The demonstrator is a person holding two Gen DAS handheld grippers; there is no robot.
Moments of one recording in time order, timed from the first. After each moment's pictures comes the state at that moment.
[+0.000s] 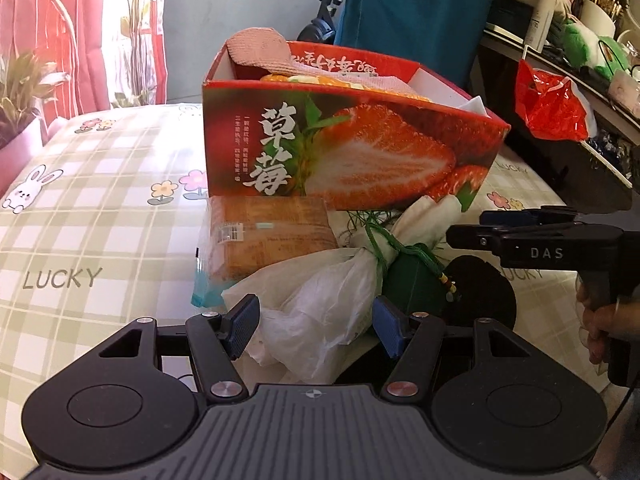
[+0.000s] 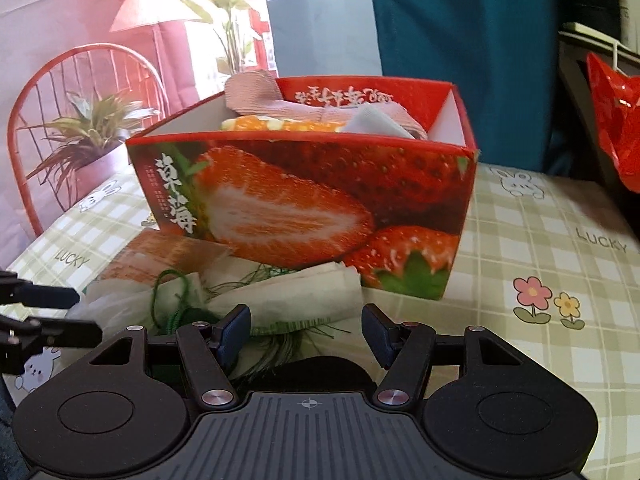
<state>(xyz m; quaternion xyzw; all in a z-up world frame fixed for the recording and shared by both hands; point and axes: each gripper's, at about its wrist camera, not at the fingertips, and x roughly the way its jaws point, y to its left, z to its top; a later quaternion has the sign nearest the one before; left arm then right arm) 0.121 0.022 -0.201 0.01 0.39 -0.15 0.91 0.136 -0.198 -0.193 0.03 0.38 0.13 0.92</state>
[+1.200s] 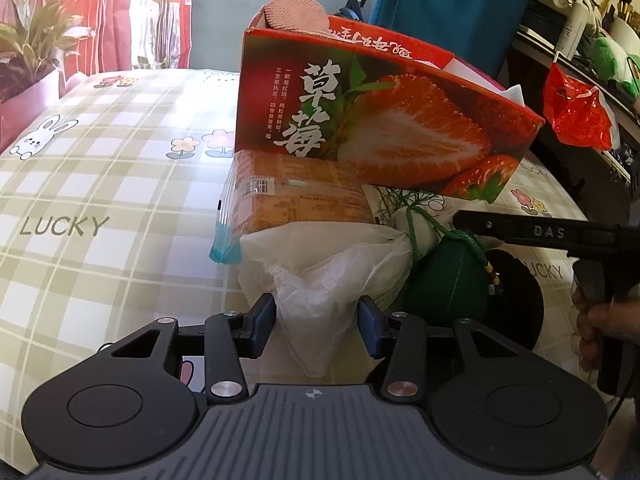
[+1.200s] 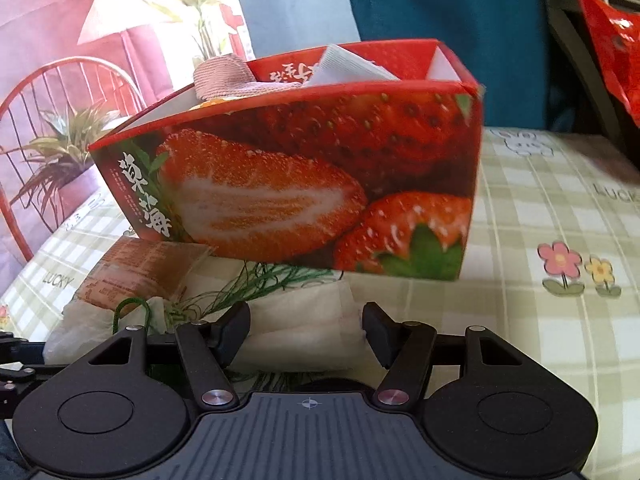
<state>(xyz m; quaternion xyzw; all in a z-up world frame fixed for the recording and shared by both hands) 0.125 0.039 -0.231 -0.04 0.41 -0.12 0.90 0.156 -0.199 -0.226 0.09 0.39 0.12 0.91</state>
